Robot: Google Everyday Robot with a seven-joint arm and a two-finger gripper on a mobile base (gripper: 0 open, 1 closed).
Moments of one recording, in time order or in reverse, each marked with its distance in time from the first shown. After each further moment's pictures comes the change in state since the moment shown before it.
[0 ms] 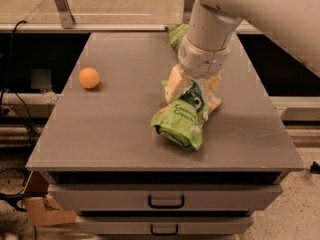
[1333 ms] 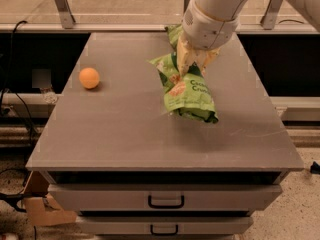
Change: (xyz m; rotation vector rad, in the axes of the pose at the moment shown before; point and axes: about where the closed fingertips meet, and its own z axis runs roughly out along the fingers) arm -0.031 0.011 -0.059 -0.072 -0.163 -0.019
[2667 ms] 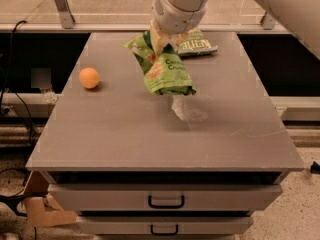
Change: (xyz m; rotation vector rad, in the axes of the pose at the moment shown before) arm -0.069 0.045 -0.006 0.042 -0.240 -0.217
